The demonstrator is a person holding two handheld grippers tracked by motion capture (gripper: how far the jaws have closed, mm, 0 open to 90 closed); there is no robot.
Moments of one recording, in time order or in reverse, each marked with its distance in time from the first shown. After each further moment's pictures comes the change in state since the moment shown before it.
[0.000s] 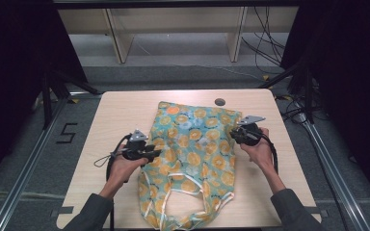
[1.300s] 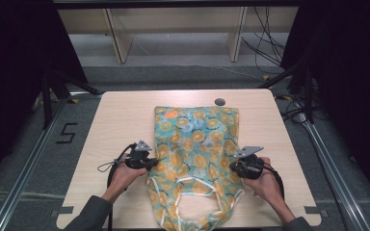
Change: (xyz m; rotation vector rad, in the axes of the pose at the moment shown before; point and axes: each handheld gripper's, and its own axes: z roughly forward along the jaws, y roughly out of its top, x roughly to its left) left arm -0.022 -0.025 0.019 0.102 -0.055 0.073; right arm 0.063 -0.057 -0.043 0.147 0.101 -0.081
